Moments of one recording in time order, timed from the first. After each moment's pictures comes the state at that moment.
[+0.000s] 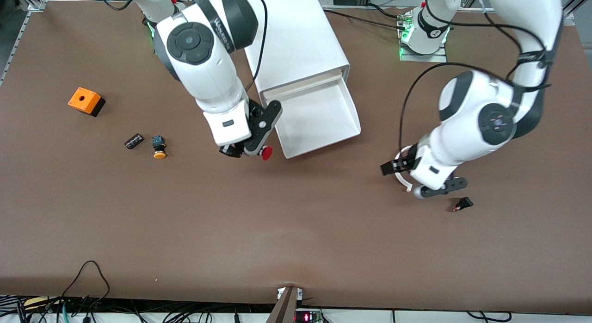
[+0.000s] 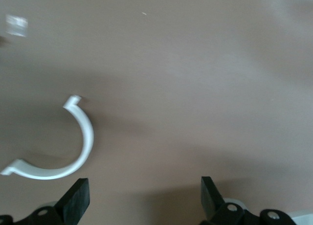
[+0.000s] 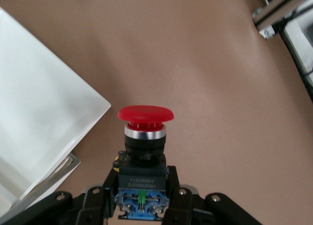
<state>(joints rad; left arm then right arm) -0.03 0.47 -0.36 -1.55 -0.04 2.01 -0.63 0.63 0.51 -0.08 -1.22 0.05 1.84 -0.46</state>
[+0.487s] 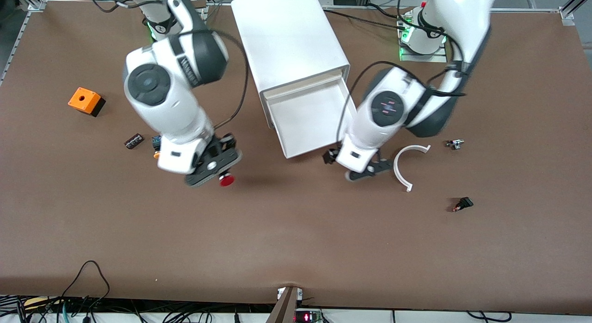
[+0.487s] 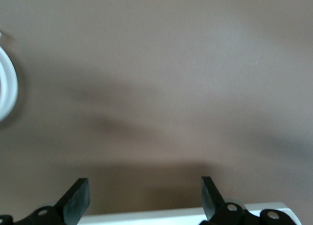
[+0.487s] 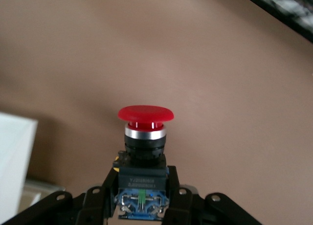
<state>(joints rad) -0.28 0.56 -0.36 -1.55 0.09 2.08 -1.00 0.50 0.51 -0.10 -1.33 0.05 1.93 -0.10</state>
